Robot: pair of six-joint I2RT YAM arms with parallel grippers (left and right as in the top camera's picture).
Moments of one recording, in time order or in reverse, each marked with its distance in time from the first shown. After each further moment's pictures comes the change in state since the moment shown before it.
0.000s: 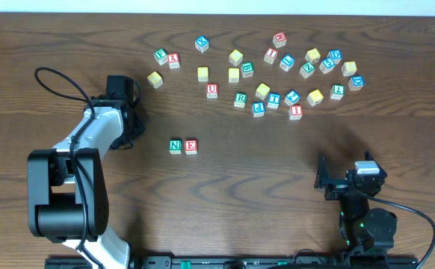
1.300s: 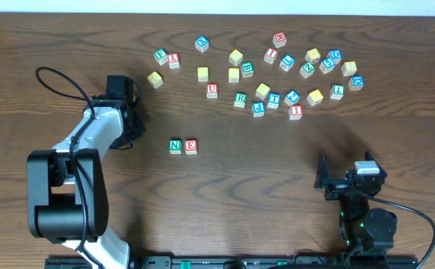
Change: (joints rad) left arm 0.000 -0.006 0.000 -0.005 0.015 0.046; right arm 0.000 0.000 0.000 0.000 0.000 0.000
